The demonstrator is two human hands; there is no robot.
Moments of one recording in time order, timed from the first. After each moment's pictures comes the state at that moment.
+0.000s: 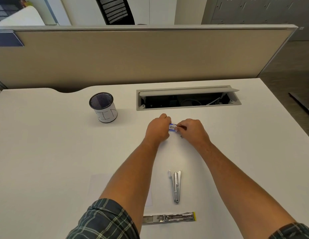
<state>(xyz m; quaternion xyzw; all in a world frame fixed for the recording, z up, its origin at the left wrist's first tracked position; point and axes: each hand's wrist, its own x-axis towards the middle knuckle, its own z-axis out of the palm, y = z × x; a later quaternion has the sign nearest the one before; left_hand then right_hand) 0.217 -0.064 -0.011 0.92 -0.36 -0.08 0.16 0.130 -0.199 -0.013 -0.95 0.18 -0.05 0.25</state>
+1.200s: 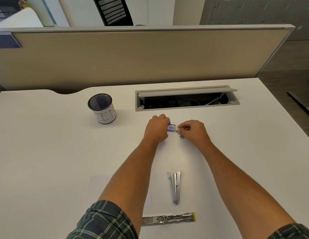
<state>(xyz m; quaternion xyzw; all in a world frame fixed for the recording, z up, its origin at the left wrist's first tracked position) 0.220 -0.063 -0.017 0.91 -0.37 -0.06 0.16 0.124 -0.205 -0.019 -0.88 0.28 -0.06 0.39</state>
